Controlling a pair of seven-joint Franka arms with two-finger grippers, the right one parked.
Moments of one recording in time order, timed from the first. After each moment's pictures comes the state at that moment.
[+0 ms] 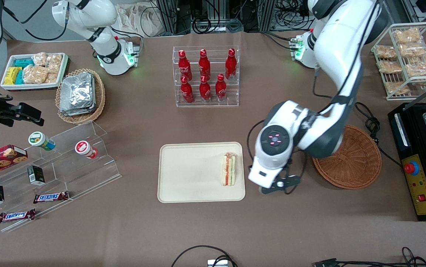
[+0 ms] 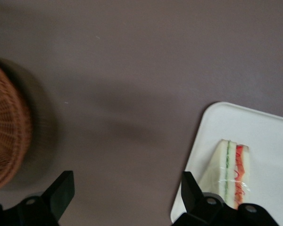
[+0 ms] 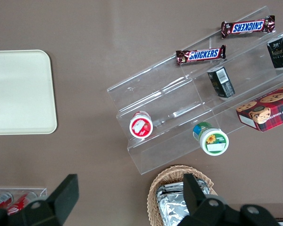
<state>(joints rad) -0.27 0.72 -0.33 -1.14 0.33 1.73 -0.90</state>
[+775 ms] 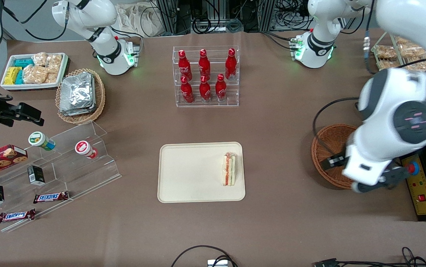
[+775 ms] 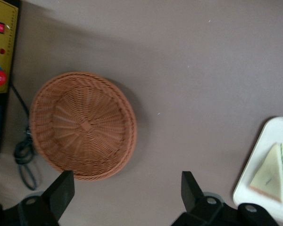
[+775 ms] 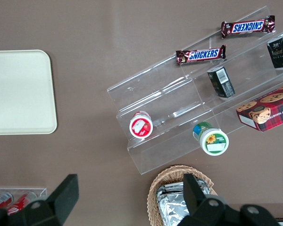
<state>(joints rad) 0.01 0.49 -0.33 -1.14 0.23 1.50 -0.57</state>
